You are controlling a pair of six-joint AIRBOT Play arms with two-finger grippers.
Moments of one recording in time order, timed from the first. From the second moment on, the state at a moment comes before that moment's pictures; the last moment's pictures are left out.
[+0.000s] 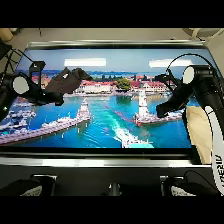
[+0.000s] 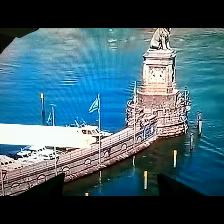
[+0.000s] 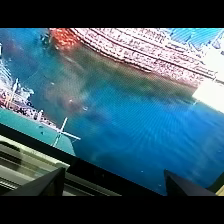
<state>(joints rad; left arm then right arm) -0.22 -1.24 1.31 1.62 -1.29 -1.81 0.10 -1.39 1.41 -1.50 1.61 1.19</state>
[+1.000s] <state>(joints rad) -0.22 -1.25 1.31 1.61 -1.17 -1.81 0.10 -1.39 1.41 -1.50 1.47 1.18</state>
